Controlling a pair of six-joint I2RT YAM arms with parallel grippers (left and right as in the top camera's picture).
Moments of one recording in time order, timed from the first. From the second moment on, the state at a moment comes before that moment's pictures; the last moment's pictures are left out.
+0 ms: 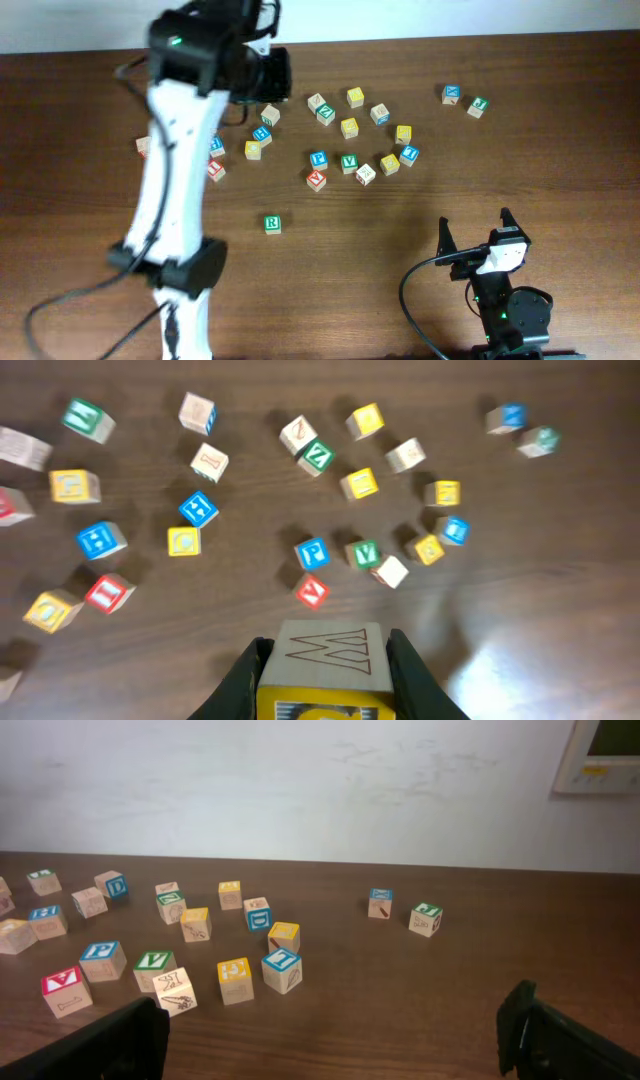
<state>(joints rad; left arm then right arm) -0.34 2.16 2.79 -1.68 0.12 -0.30 0.03 0.01 0.01 -0.07 -0.05 0.01</state>
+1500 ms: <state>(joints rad) -0.64 1.91 1.21 -0.78 -0.22 -0.68 0.03 0.01 0.01 -0.07 -0.05 0.01</state>
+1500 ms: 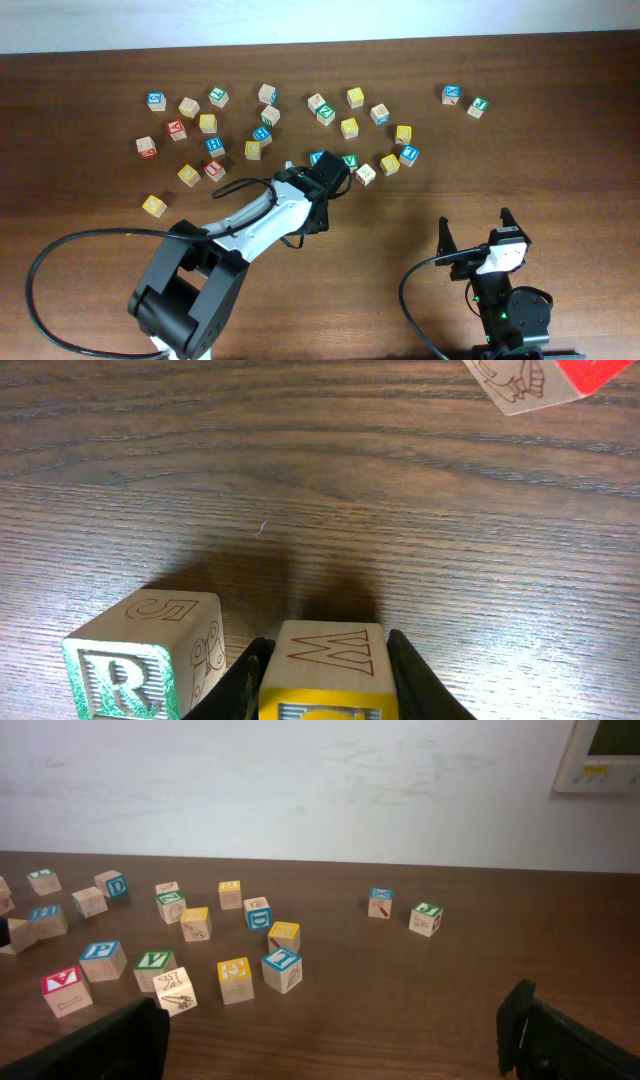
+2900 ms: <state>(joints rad) -0.16 1.92 2.11 -1.34 -0.24 -0.70 0.03 0.01 0.01 -0.07 -0.05 0.01</state>
